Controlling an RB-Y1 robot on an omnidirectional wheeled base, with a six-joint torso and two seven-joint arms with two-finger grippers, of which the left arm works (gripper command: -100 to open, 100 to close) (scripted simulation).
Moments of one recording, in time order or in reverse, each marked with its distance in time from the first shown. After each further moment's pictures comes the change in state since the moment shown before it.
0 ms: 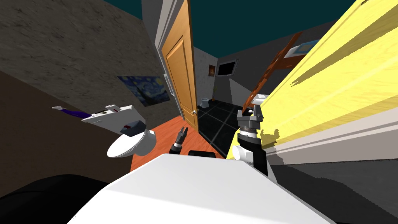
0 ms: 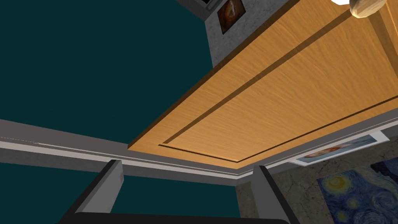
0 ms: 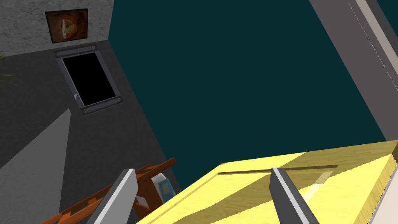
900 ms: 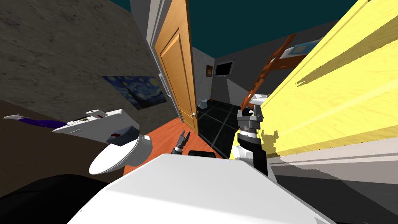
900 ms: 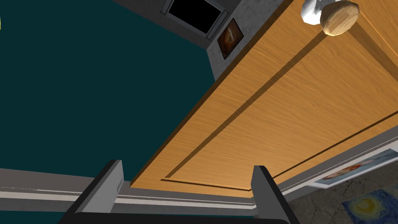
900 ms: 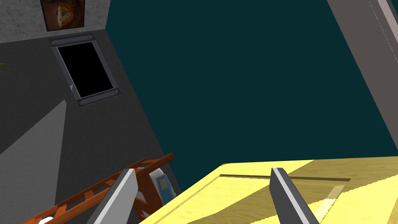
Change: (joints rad) arm 0.003 0.041 -0.065 0.114 0.017 -0.053 -0.173
